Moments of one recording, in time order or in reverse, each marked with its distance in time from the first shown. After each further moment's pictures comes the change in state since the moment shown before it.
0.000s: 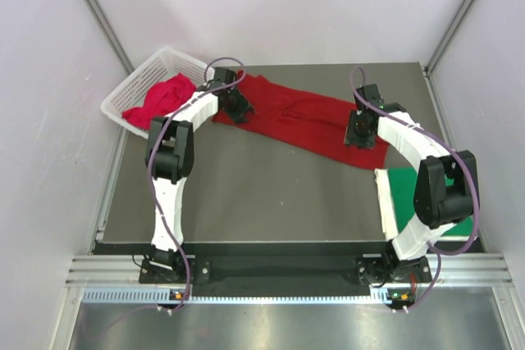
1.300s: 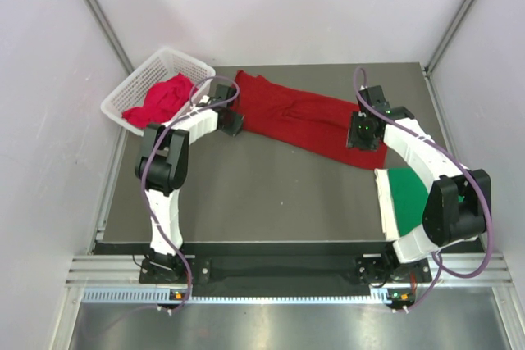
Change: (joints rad) left arm -0.048 -0.208 -0.368 0.111 -0.313 -0.359; right arm 0.030 -0.138 -0.034 -0.067 0.007 -0.027
